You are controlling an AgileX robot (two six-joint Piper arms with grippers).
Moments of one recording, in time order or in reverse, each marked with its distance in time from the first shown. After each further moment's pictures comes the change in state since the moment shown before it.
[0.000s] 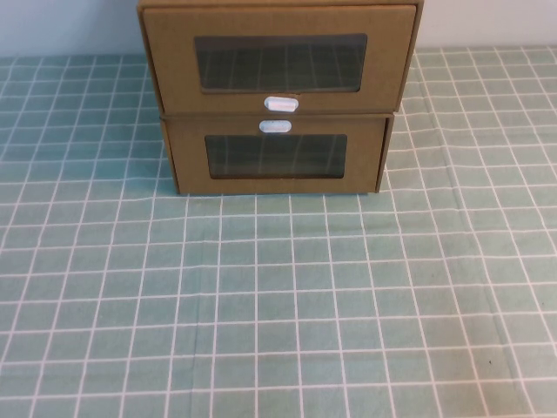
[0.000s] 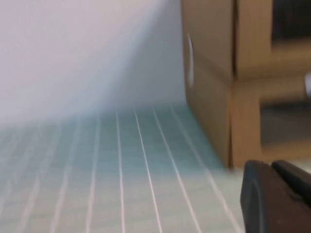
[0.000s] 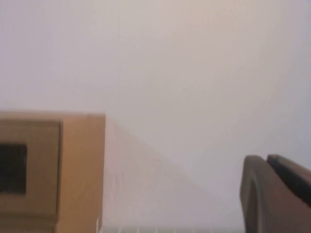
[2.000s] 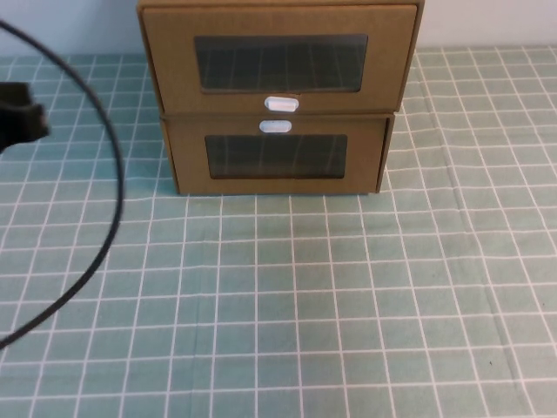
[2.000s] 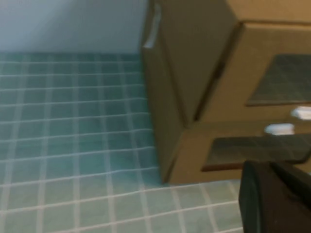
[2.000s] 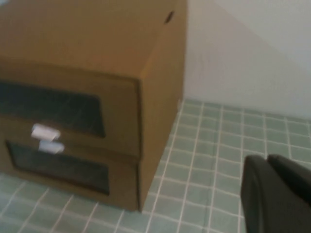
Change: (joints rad) right arm 0.072 0.980 -1.090 0.169 0.728 -0.155; left arm 0.000 1.008 -1.001 -0.131 0.421 -0.069
